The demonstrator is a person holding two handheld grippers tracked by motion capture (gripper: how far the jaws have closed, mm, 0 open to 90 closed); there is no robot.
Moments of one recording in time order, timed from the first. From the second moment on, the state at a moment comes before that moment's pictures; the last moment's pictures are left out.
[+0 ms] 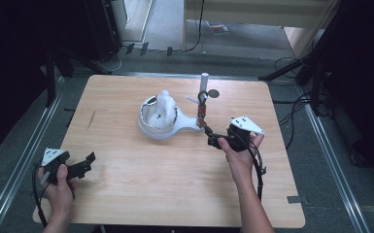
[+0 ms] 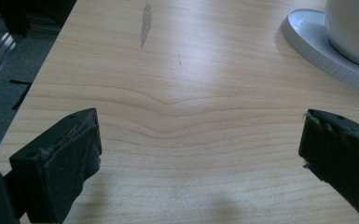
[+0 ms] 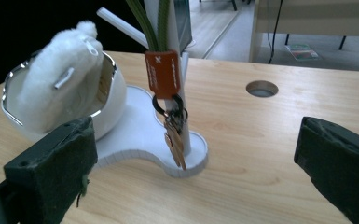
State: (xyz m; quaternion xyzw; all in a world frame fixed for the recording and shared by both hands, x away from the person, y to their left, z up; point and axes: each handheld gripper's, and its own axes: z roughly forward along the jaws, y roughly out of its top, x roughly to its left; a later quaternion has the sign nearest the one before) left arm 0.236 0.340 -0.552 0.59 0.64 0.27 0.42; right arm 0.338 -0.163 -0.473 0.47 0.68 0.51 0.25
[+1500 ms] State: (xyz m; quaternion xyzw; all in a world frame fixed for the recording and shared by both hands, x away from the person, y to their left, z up) left arm 0.236 0.340 -0.552 0.59 0.64 0.27 0.42; right arm 0.263 -0.275 -0.529 0.54 0.67 0.44 0.28
